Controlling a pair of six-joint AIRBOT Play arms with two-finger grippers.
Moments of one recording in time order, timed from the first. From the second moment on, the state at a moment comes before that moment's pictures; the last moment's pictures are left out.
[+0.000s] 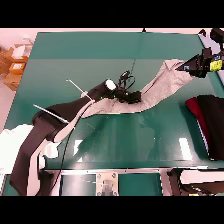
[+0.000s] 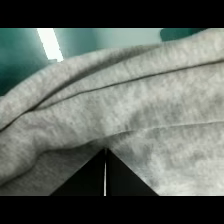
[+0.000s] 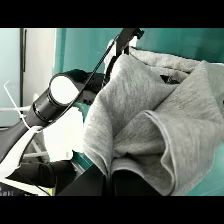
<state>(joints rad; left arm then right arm) -0.66 -2.12 1.81 0.54 -0.78 -1.38 -0.40 -1.53 1.65 -0.54 1.78 1.36</state>
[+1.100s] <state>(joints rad) -0.04 -1.67 2.05 0.87 -1.58 -1.44 0.57 -1.78 1.50 -0.53 0.77 1.42</state>
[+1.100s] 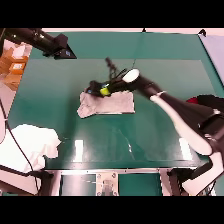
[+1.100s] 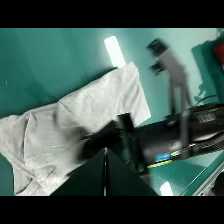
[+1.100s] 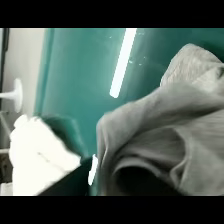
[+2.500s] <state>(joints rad) -0.02 -1.65 2.02 0.89 -1.62 -1.37 0.06 -1.71 1.29 -0.46 1.12 1.20</state>
